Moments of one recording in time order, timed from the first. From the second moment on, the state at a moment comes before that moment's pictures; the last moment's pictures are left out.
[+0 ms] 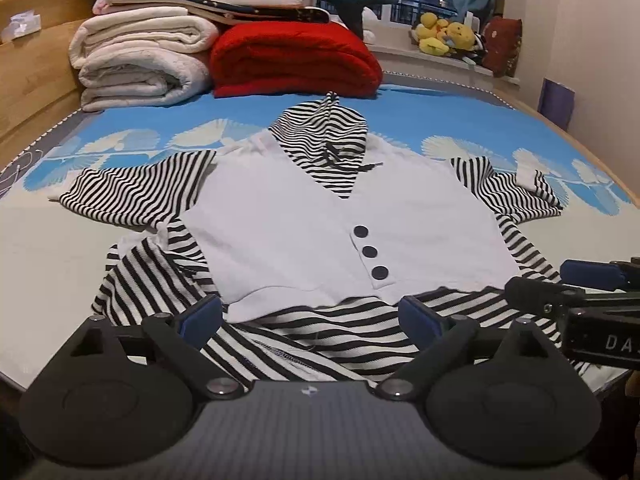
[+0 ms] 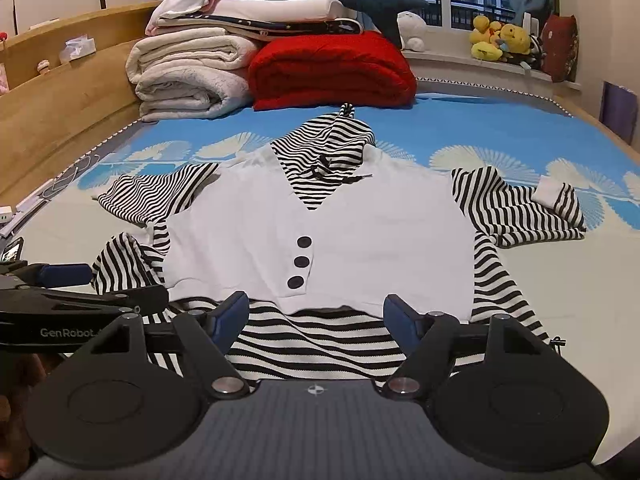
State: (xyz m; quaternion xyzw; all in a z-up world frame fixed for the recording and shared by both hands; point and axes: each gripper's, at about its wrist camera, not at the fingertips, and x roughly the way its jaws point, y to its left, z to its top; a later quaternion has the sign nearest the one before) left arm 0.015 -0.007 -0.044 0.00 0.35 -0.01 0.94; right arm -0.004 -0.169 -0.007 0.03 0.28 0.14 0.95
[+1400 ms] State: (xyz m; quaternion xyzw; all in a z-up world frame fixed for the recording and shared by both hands) left arm 0.139 0.136 -0.047 0.07 0.39 -0.01 0.92; right arm 0.062 -0.301 0.039 -0.10 0.18 0.13 0.97
